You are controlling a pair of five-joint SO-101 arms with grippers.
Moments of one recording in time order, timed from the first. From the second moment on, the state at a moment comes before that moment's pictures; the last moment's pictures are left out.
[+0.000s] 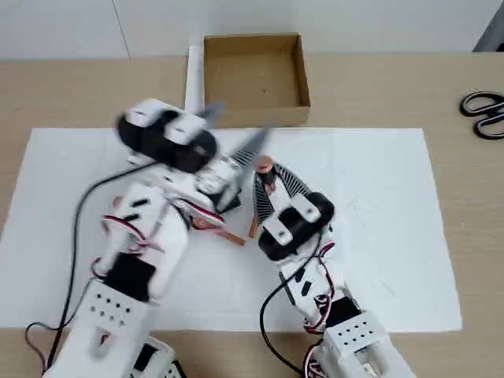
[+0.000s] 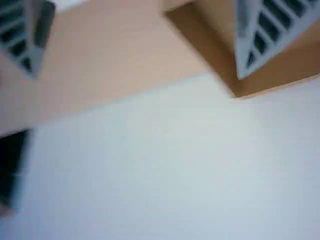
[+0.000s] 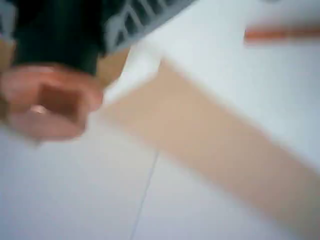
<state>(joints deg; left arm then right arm) 18.3 -53.3 51.6 14.0 3.9 -26.6 -62.5 95.3 -26.7 10.9</state>
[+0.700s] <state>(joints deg) -0.8 -74.2 69.8 16.8 4.6 -13.6 -20.6 29.5 24.0 2.2</state>
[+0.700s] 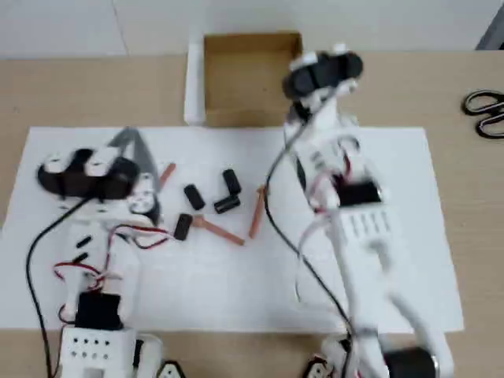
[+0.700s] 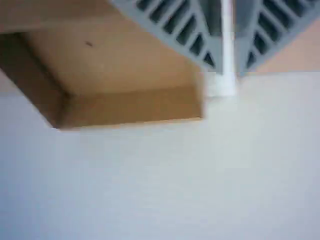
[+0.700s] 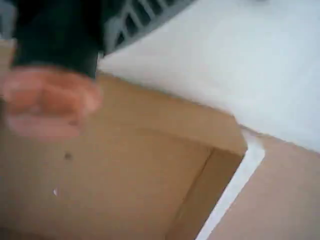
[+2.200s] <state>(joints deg) -3.6 -99.4 80.3 29.4 4.5 -10.8 82.5 -78.4 26.7 5.2</state>
